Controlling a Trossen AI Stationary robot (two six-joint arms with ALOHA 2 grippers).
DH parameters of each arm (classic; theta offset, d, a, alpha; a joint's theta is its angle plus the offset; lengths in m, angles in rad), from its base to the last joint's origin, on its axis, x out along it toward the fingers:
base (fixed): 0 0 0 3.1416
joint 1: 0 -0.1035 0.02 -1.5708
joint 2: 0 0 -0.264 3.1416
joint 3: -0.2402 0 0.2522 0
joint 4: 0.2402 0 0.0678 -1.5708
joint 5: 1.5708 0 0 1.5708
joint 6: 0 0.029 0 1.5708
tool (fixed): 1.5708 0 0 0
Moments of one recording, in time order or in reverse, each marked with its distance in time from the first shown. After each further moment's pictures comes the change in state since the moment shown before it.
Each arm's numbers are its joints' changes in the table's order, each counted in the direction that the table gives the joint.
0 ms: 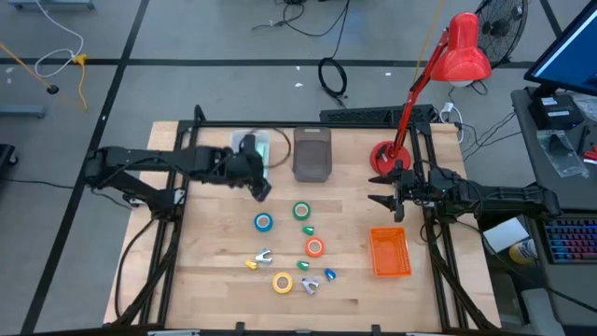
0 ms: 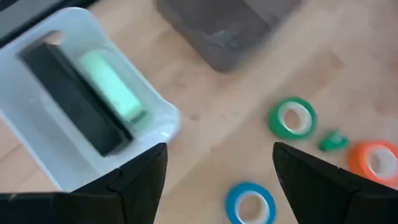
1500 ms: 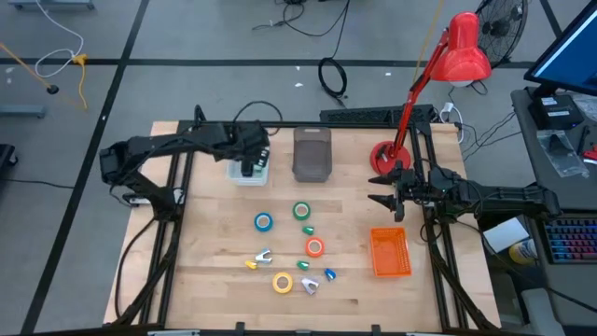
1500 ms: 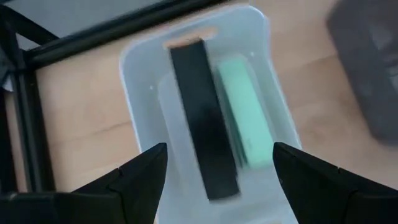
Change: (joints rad) left arm -0.375 -0.161 0.000 0.080 -0.094 -0.091; right arm 0.000 0.000 0.000 0.001 0.000 0.052
